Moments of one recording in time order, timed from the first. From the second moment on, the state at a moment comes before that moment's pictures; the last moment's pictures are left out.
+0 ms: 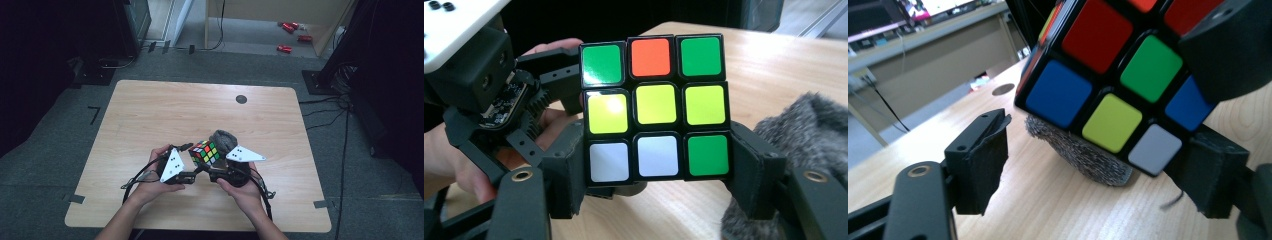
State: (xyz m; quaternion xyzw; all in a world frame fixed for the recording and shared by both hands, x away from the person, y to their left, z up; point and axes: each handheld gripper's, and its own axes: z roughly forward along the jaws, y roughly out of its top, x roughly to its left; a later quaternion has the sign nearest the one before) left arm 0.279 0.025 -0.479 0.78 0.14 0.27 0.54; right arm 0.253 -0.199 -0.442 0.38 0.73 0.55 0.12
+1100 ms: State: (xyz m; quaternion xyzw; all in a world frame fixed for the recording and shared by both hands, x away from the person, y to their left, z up) left arm 0.285 0.035 -0.475 0.80 0.13 0.22 0.54; right arm 0.274 -0.234 -0.444 0.41 0.72 0.54 0.15
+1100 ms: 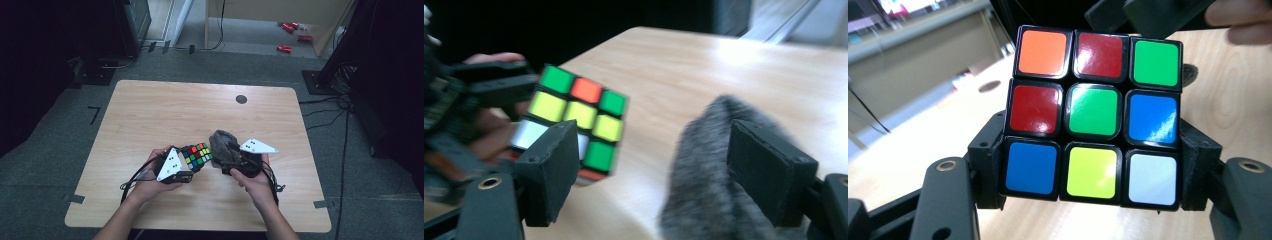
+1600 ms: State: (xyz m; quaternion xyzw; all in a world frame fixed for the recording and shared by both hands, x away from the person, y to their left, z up) left arm 0.297 0.047 -0.468 0.81 0.19 0.11 0.55; right arm 0.281 -0.231 -0.466 0.39 0.74 0.48 0.28
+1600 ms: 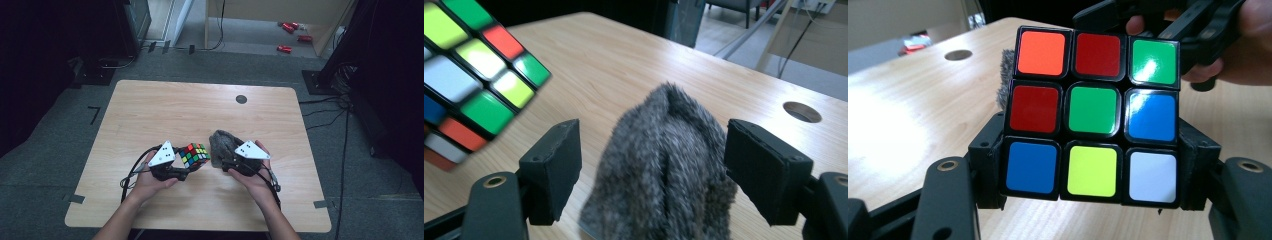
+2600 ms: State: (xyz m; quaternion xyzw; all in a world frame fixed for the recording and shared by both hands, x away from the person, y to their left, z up) left arm 0.303 0.044 -0.474 0.82 0.23 0.05 0.52; right arm 0.271 -0.233 -0.453 0.38 0.71 0.55 0.23
